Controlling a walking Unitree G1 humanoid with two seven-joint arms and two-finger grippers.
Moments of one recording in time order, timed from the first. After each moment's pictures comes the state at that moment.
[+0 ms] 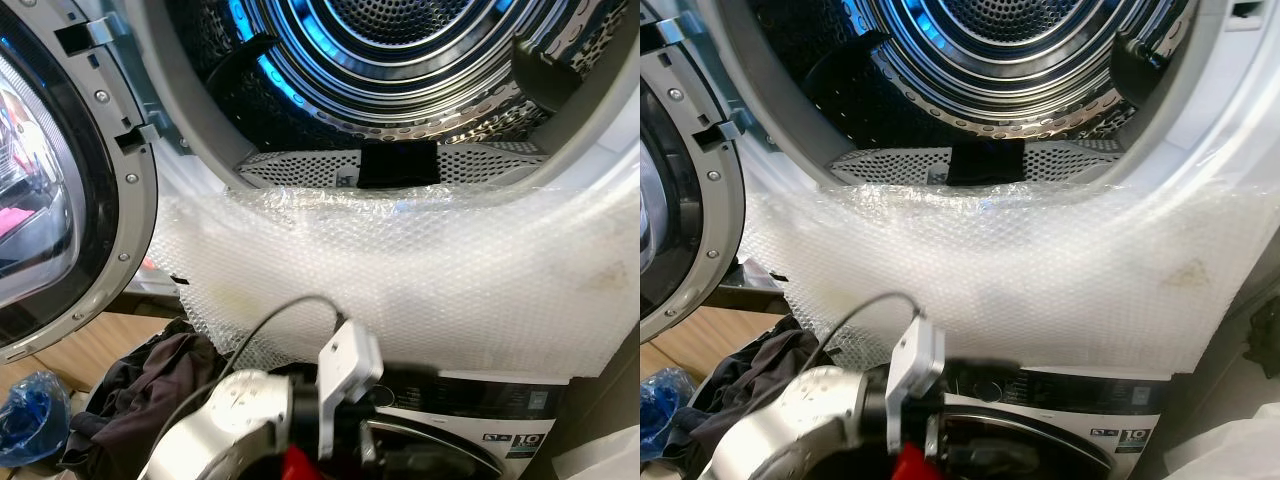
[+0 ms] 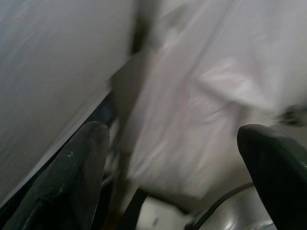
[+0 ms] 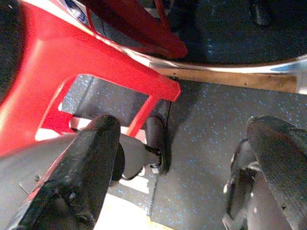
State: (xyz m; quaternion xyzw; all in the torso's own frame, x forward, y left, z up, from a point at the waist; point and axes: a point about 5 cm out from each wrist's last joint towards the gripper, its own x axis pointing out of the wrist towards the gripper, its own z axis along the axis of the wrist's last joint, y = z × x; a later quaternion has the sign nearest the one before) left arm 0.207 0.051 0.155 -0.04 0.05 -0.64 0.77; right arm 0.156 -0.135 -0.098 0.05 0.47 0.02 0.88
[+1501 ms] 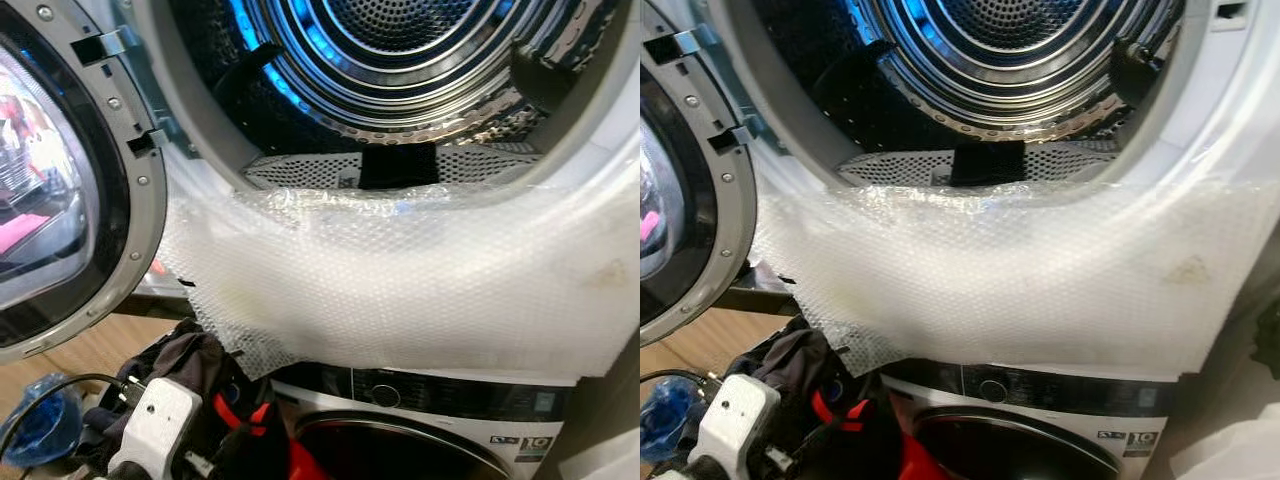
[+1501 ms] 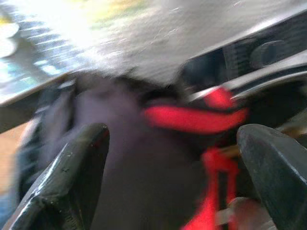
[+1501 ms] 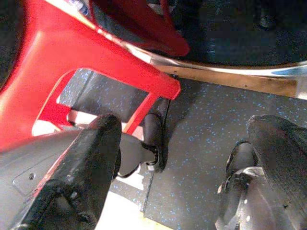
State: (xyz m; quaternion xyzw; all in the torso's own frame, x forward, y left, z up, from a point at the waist) left arm 0.157 0.189 0.140 0.13 0.18 -0.19 0.96; right arm 0.158 -0.147 -0.098 0.03 0.49 0.02 0.87
